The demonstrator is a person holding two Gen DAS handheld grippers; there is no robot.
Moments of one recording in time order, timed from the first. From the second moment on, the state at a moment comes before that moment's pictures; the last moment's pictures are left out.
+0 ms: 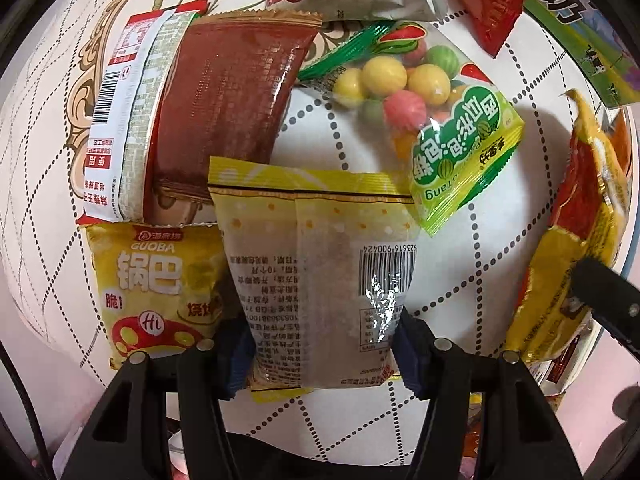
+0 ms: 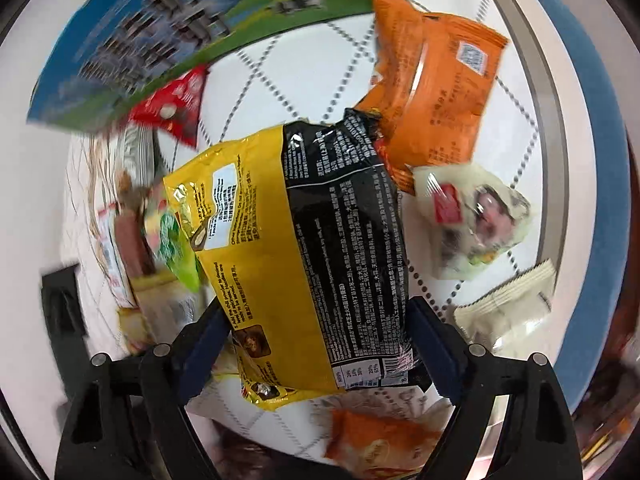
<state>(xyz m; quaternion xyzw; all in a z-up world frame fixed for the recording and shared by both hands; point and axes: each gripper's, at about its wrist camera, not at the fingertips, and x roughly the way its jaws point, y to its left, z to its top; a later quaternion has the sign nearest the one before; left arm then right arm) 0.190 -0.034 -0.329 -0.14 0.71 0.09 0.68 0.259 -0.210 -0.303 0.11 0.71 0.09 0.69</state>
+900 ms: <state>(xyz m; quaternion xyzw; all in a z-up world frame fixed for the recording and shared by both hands) 0.202 -0.017 -0.305 -0.07 0.70 0.01 0.71 0.261 -0.124 -0.318 -0.03 0.68 0.06 0.73</state>
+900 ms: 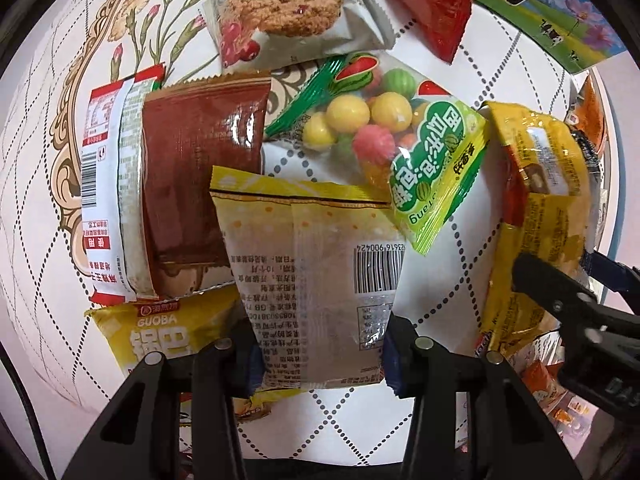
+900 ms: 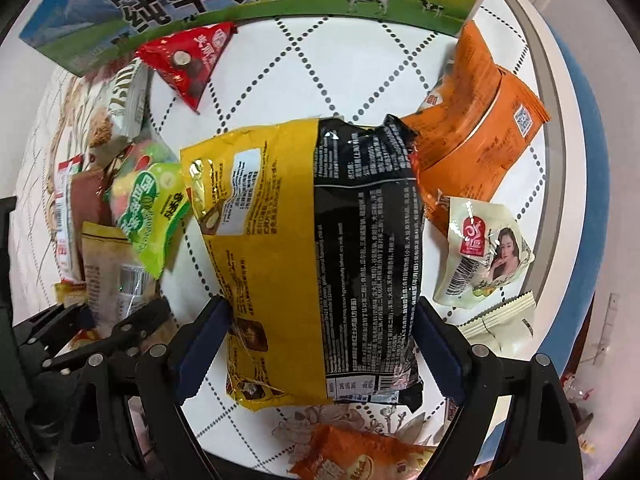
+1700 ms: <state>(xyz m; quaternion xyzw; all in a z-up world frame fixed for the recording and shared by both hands) 0.206 0.001 -0.130 -0.08 0.63 -0.05 0.77 0.243 -0.173 -0.196 0.10 0.62 0.12 0.77</state>
